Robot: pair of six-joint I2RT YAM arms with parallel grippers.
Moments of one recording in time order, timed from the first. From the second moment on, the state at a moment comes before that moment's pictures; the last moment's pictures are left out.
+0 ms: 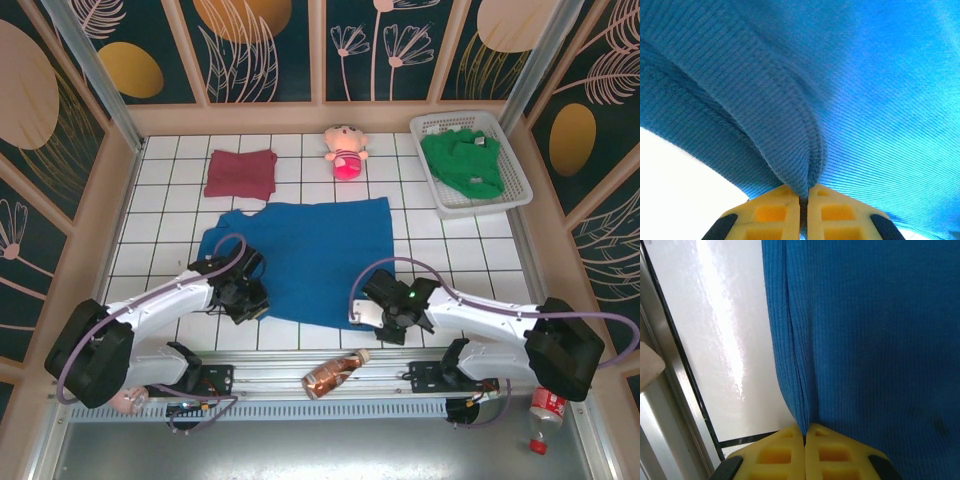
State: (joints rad) left arm -0.61 1.27 0.62 -0.66 0.23 -1.19; right arm 0.96 1.16 0.54 -0.72 -0.04 -0.48
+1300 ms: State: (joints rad) left arm -0.42 1.70 1.07 -0.80 0.25 -0.72; right arm 0.58 1.36 0.72 -0.53 -0.05 -0.66
